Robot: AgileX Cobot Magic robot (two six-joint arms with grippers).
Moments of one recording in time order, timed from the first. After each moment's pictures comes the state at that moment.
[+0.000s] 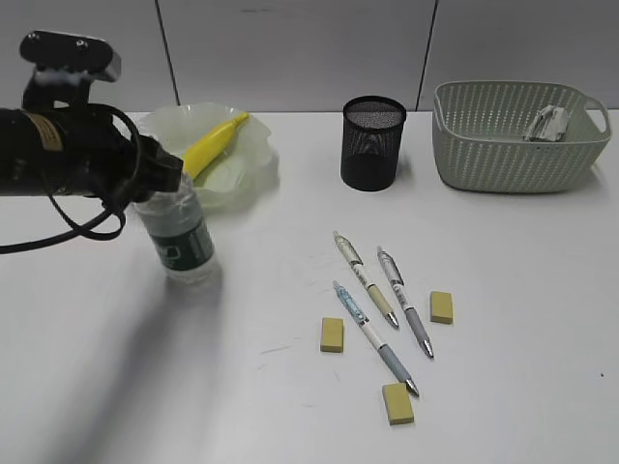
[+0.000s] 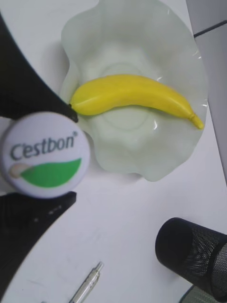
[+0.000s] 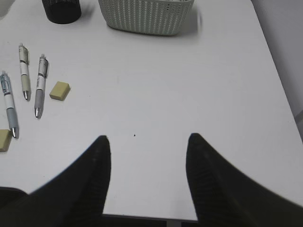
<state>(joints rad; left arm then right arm) -0.43 1.55 -0.78 0.12 -0.06 -0.19 0.13 0.03 -0.51 -0.04 1.04 -0.01</state>
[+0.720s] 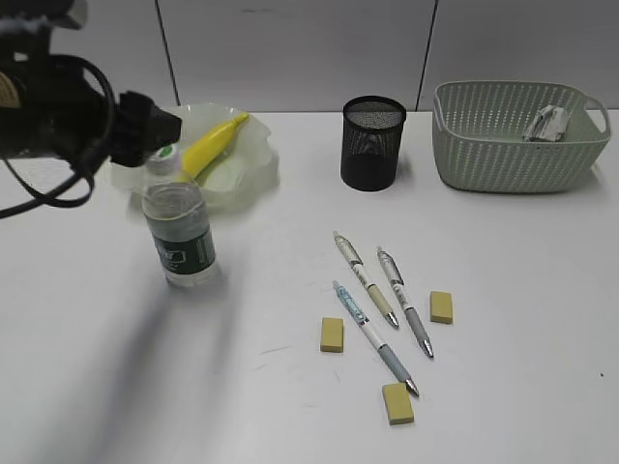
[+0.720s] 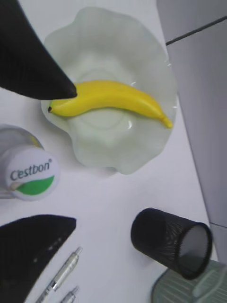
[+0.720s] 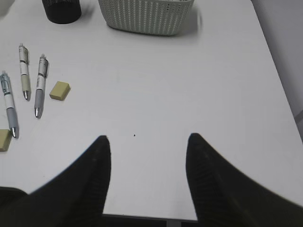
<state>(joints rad) -0.45 1.42 -0.80 0.12 -0.01 -0.19 0.13 0.03 -0.51 -0.04 1.04 -0.01</state>
